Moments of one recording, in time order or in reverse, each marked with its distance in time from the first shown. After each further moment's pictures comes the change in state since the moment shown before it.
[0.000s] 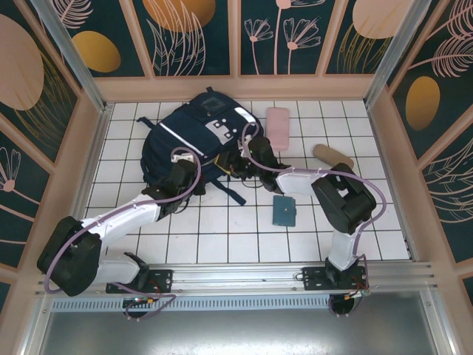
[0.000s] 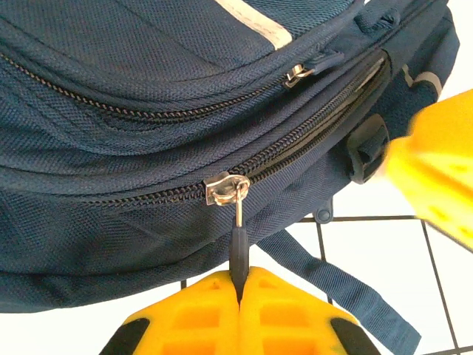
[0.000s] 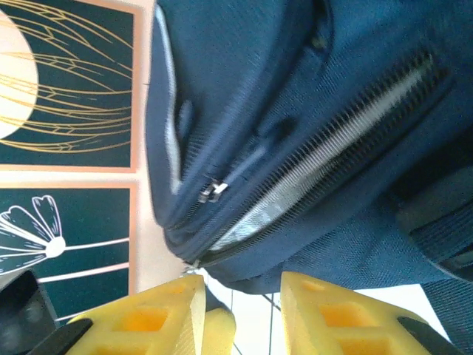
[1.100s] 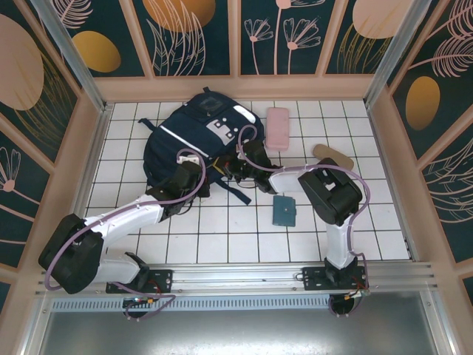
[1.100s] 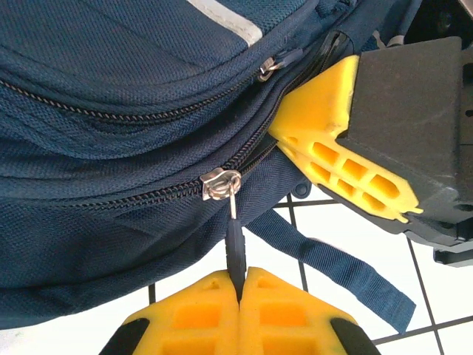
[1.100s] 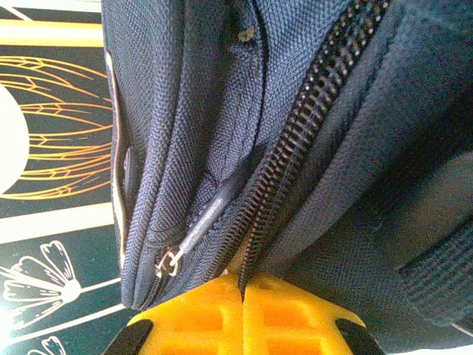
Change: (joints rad) left arm -0.042 0.018 0.007 0.014 0.013 0.001; right arm 0.003 0.114 0.042 0.081 0.041 0.167
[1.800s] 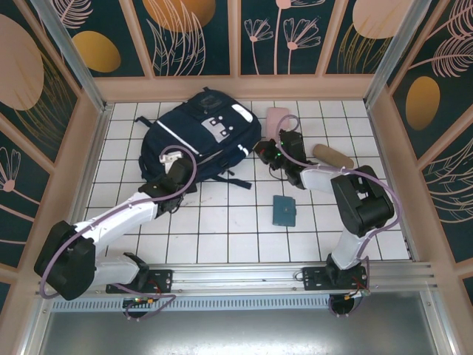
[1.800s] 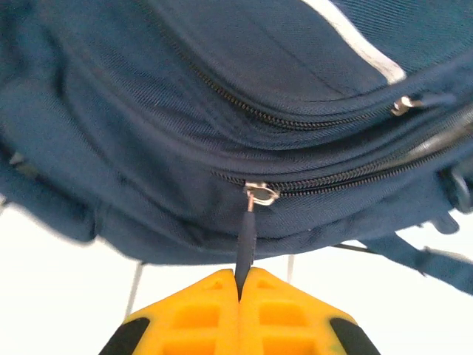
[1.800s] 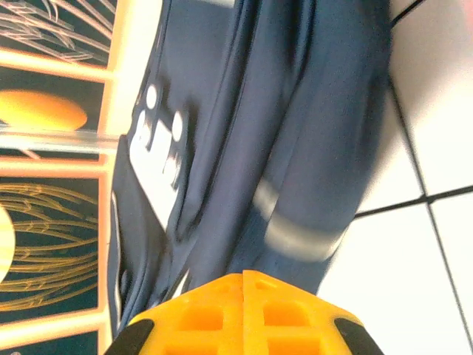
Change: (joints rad) left arm 0.065 -0.051 0.054 -0.251 -0.295 -0.098; right arm -0.258 -0.226 -0.159 -0.102 0.126 -0.192
